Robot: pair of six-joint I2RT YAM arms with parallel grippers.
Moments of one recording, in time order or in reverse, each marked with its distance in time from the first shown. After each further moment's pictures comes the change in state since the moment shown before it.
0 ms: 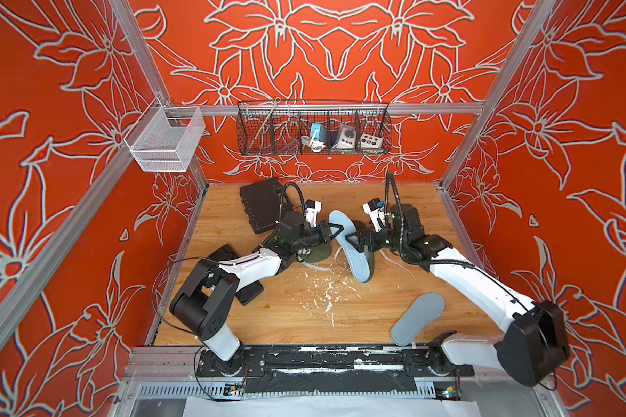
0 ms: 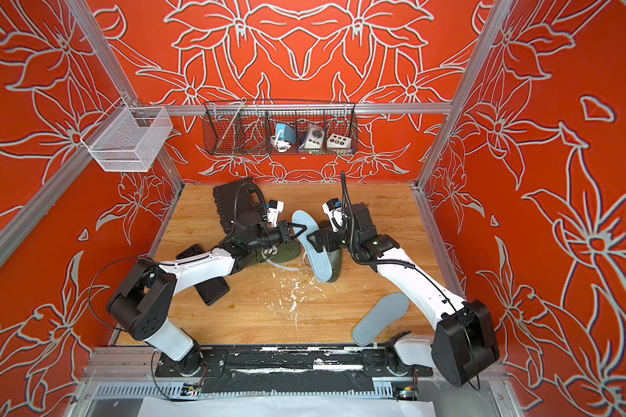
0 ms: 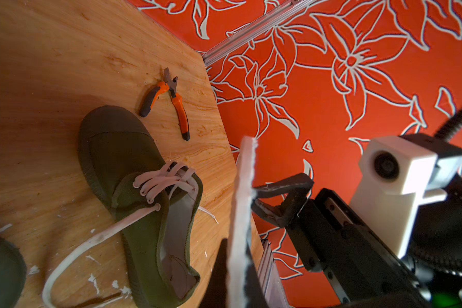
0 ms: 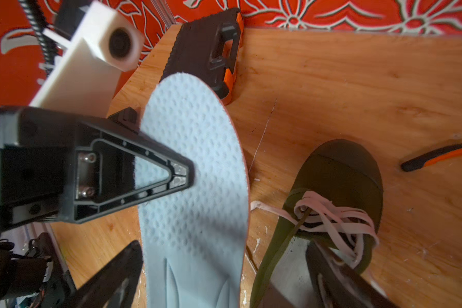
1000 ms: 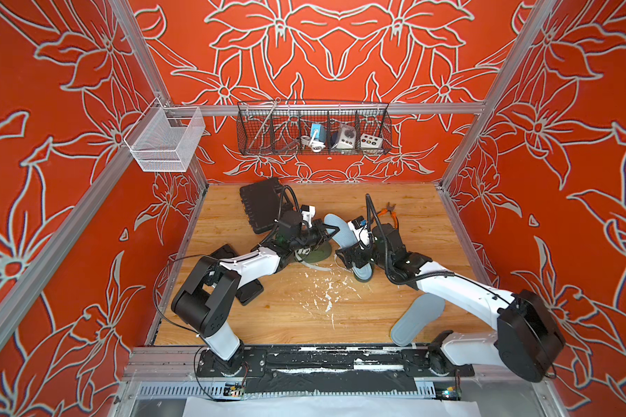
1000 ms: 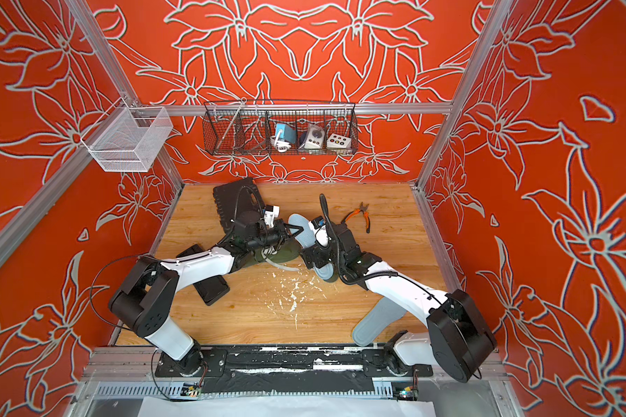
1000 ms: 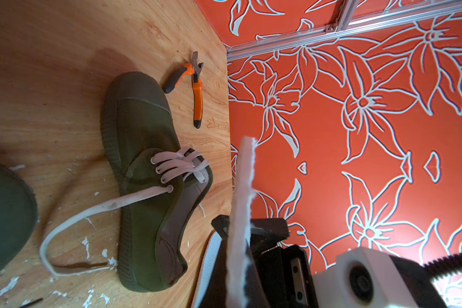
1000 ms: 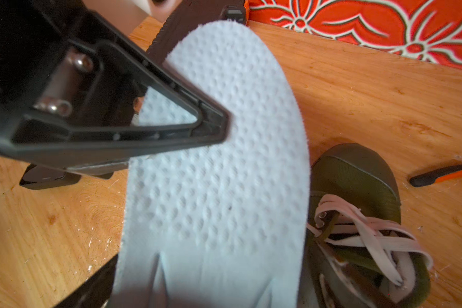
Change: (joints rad) left arm 0.030 0.016 -0.008 -0.036 0.009 -0.220; right arm 0.171 0.051 -0.174 0.246 0.216 -0.077
